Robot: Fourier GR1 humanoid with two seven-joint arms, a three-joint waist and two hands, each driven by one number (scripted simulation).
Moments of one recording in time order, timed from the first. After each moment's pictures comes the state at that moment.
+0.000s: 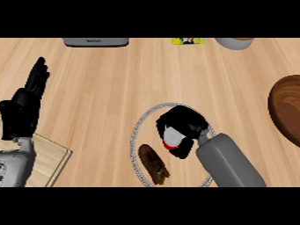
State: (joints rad) left arm -0.22 0.25 0.04 -1.59 -0.14 0.14 0.17; right arm -0.46 -0.06 0.37 -1.13 0.87 0.36 -0.20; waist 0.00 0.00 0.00
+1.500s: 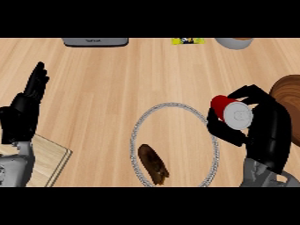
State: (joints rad) left arm -0.19 0.24 0.06 -1.58 -0.14 0.12 0.12; right arm -0.21 -0.10 0.27 -1.94 1.06 -0.27 0.91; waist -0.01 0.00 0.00
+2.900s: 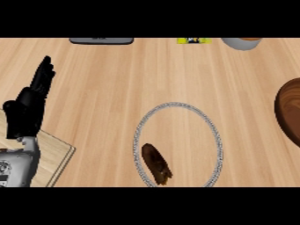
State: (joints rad) left arm -0.23 0.21 0.04 -1.61 -0.17 0.10 0.18; right arm -0.41 -0.53 -0.41 -0.82 0.64 -0.58 0.06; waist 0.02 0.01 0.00
